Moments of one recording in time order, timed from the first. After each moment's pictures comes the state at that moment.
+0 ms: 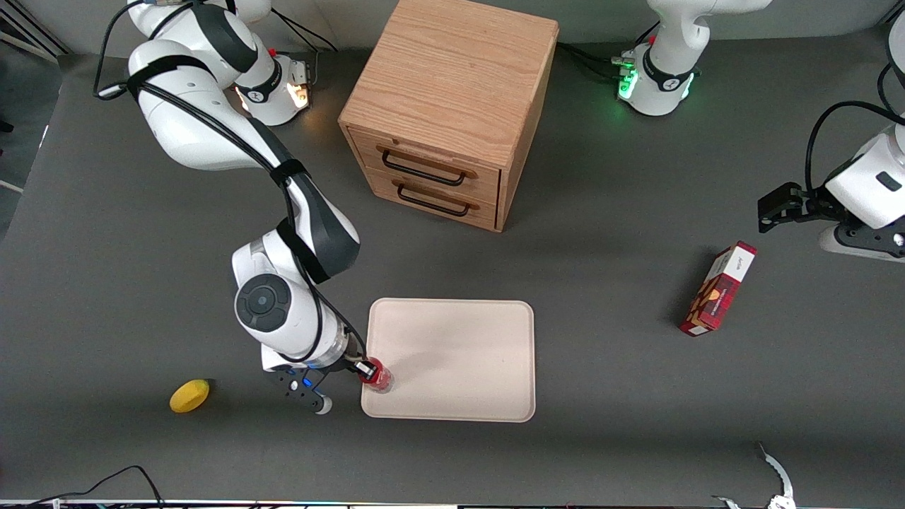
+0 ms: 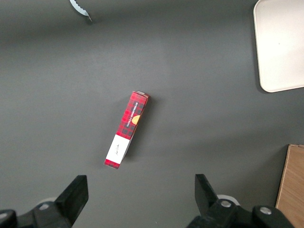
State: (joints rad) arm 0.24 0.94 0.31 -0.95 -0.24 1.99 1.07
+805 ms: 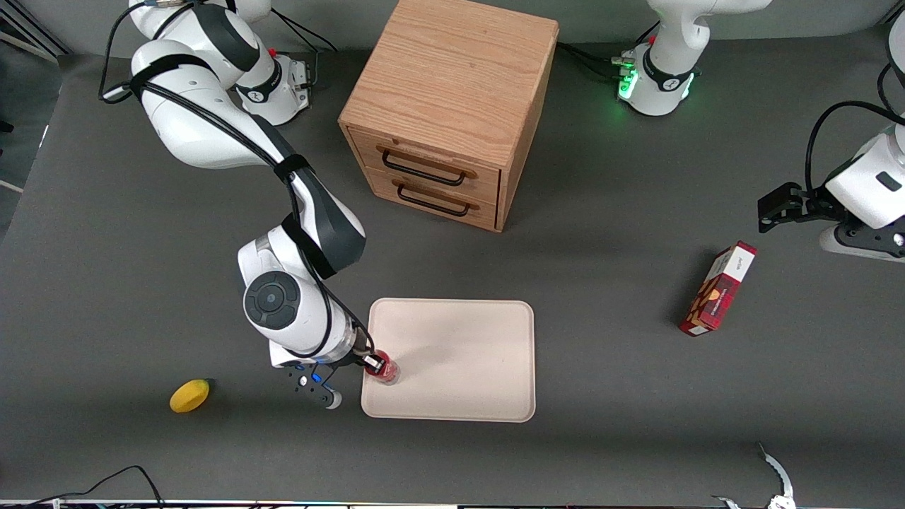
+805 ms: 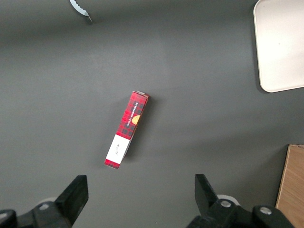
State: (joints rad) arm 0.23 0.94 0.34 -0.93 -0.27 1.94 1.07
